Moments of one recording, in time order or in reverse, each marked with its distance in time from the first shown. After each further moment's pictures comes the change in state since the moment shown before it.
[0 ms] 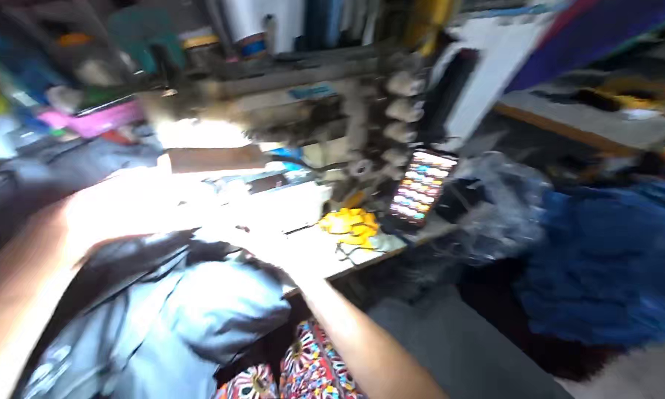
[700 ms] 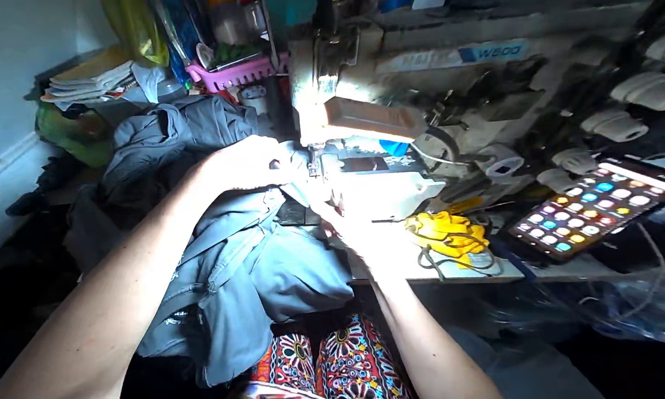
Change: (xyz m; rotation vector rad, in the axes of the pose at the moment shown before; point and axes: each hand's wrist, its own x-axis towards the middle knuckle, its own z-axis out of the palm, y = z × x) left_hand 0.002 0.058 -0.049 -0.299 -0.282 -0.412; right_hand -0.004 -0.004 0.006 0.378 0.075 -0.013
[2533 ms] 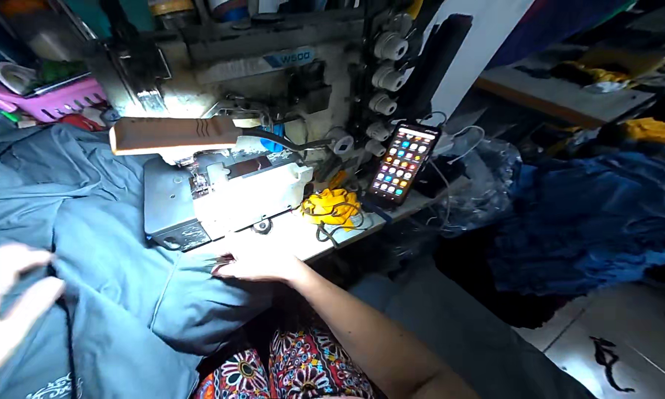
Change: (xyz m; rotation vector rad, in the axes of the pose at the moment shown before) left_hand -0.137 0.003 0.047 -0.036 0.348 -0.531; right_hand -0.028 -0.001 -0.013 -0.714 -0.479 0.098
